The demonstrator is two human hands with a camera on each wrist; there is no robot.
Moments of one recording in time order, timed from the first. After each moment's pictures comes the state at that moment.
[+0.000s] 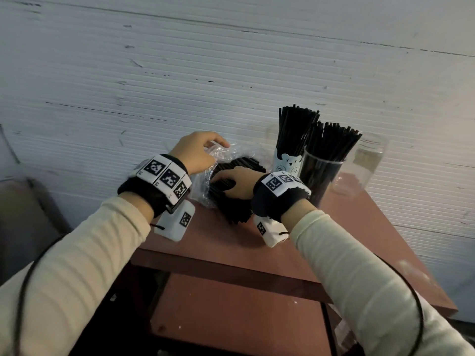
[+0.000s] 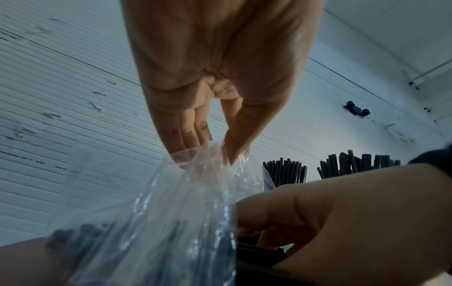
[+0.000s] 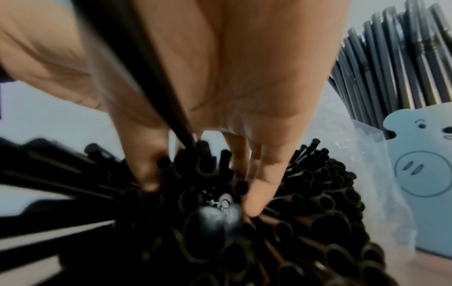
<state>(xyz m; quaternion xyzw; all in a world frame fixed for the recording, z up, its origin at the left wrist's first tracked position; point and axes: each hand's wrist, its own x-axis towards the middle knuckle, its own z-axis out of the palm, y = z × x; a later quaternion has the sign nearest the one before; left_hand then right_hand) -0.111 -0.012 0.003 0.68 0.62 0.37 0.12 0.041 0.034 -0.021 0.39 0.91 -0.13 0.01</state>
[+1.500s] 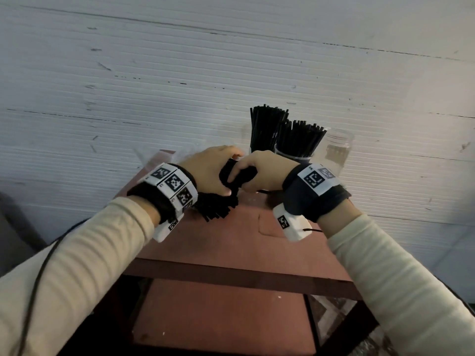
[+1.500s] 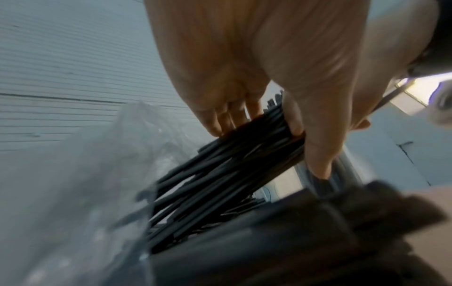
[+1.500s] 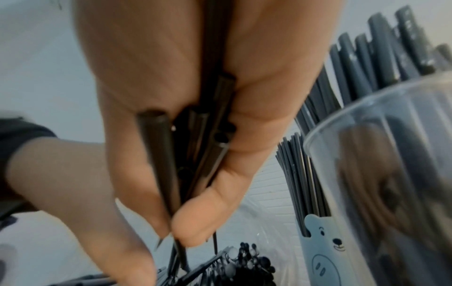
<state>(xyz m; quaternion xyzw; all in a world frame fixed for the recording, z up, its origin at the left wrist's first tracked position) -0.047 0.008 -0.008 0.84 0.50 0.20 0.04 0.133 0.011 0.026 0.41 0.90 -0.12 -0.08</state>
